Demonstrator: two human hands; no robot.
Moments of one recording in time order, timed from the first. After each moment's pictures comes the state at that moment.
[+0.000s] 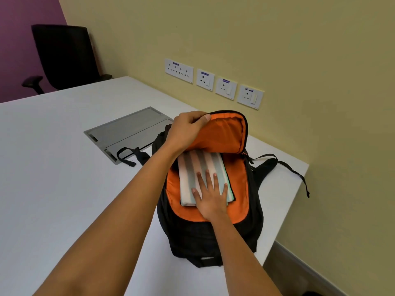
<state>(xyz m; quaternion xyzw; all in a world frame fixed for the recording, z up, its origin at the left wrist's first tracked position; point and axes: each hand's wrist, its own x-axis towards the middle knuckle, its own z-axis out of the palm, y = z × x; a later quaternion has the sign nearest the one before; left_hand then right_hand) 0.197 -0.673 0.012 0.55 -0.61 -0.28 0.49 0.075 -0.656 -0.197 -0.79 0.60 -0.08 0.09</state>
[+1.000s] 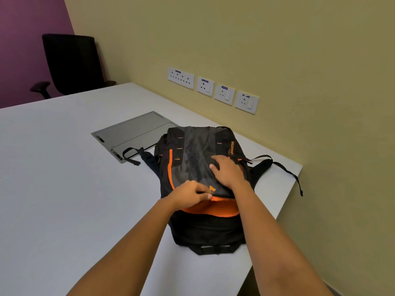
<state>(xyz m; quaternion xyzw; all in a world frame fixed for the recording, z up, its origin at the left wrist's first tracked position) 0.195 -0.602 -0.112 0.55 -0.74 -0.35 0.16 0.037 -0.685 -0.098 -0.79 0.58 -0.13 0.13</state>
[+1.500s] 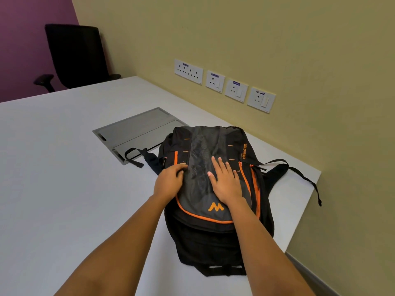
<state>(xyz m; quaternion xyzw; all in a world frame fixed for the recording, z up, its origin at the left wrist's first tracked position) 0.251 -0.660 -0.142 0.71 -0.58 -0.20 0.35 0.071 -0.706 -0.153 -0.79 0.59 -0.09 0.11</state>
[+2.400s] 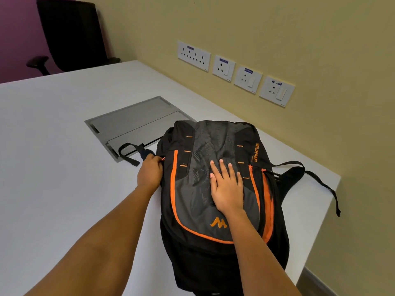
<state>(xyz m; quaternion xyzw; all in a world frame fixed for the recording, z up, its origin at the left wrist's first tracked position) 0.310 -0.731 -0.194 0.79 -0.52 -0.14 0.30 0.089 -0.732 -0.195 -0.78 0.61 -0.12 0.04</state>
